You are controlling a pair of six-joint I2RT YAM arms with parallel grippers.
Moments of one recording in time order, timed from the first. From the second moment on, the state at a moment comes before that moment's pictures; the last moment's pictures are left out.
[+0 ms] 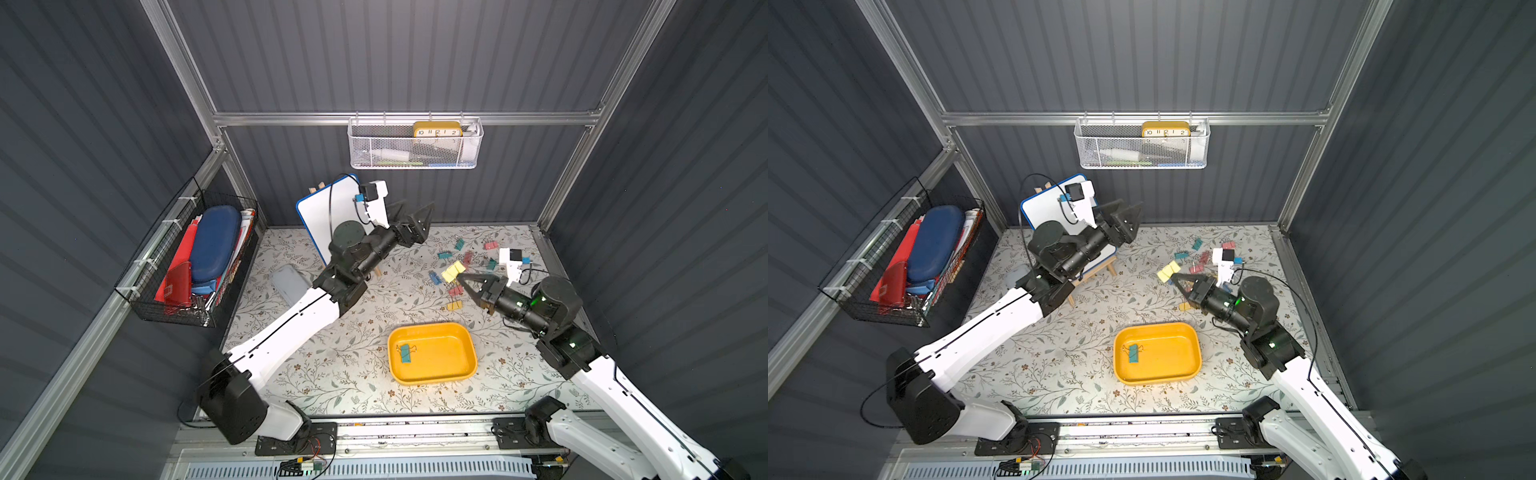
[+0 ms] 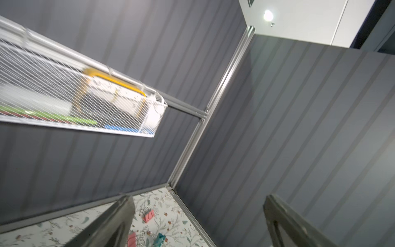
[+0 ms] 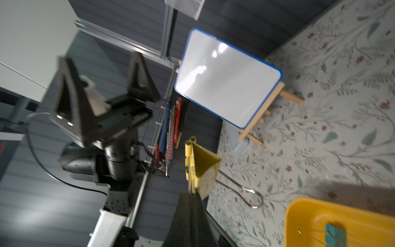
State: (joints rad) left arm -0.70 1.41 1.31 0.39 0.12 -0.46; right arm 0.50 0.82 0.78 -0.11 -0.44 1.11
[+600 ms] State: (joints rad) left arm -0.70 1.35 1.14 0.32 -0.06 -0.42; right arm 0.91 1.39 0.87 -0.48 -0.39 0.86
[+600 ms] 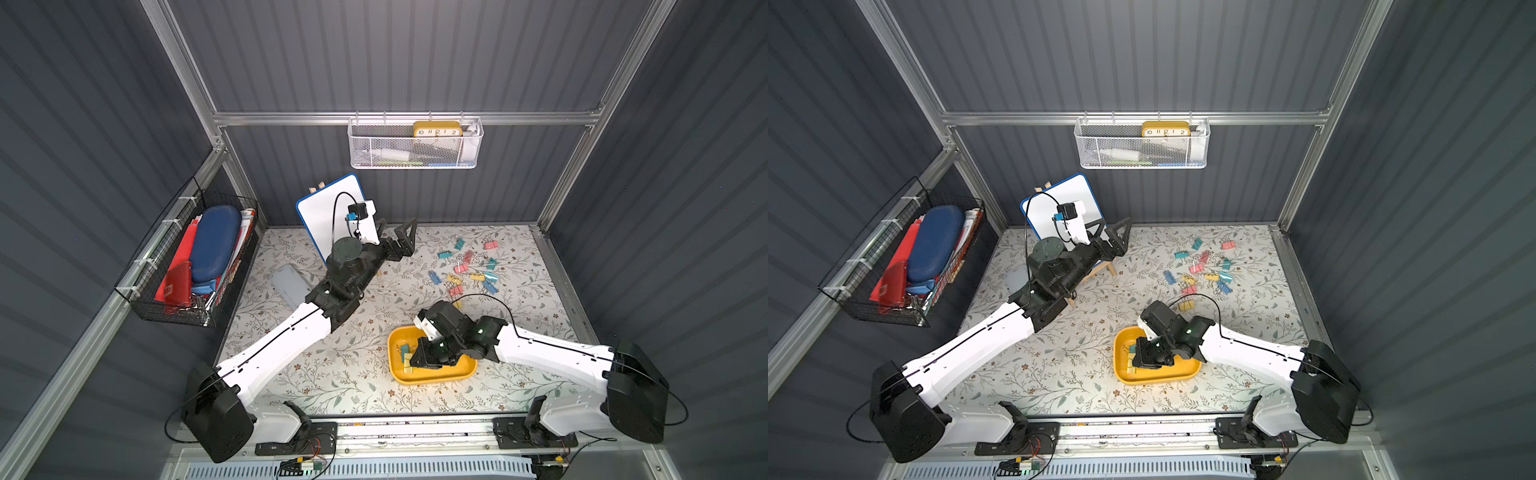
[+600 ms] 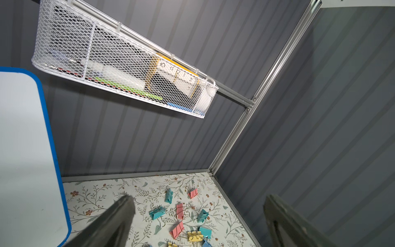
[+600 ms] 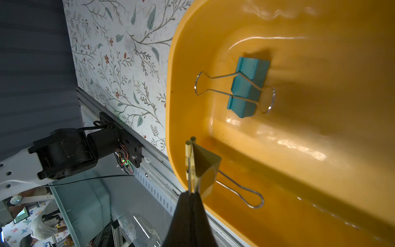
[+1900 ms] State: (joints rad) left arm -0.60 1.44 1.07 0.36 0.12 -0.09; right arm 0.46 1.97 1.52 -0.94 0.19 0.82
